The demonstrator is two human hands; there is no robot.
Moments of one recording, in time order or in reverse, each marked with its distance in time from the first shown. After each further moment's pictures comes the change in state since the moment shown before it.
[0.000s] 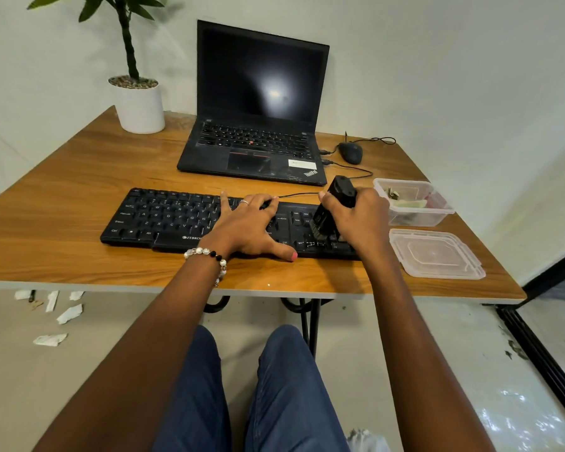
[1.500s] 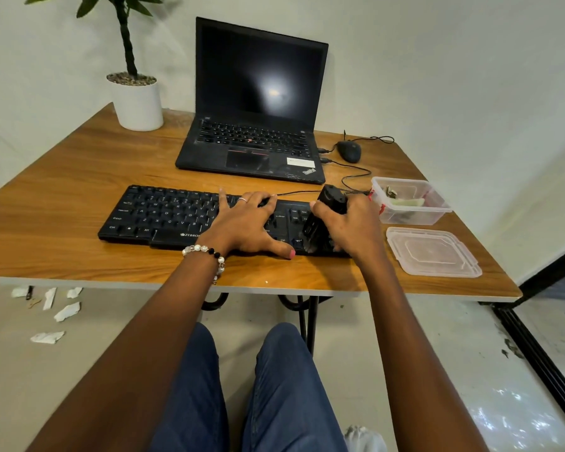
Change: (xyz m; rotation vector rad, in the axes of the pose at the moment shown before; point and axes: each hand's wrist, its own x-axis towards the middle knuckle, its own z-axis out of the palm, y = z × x) left_hand -0.001 0.001 -0.003 0.013 -0.001 -0.002; right_hand -0.012 -0.004 -0.001 0.042 -0.157 0.031
